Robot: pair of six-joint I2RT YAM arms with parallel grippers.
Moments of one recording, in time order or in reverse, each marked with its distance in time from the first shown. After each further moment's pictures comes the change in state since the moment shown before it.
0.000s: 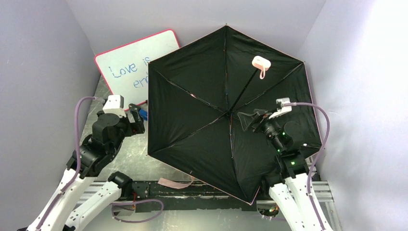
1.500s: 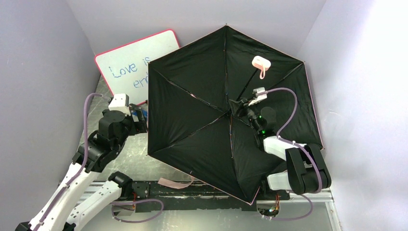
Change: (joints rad) left arm 0.000 0.053 -0.032 0.026 0.018 -0.010; right arm 0.001 0.844 -0.198 1.143 -0.058 -0.106
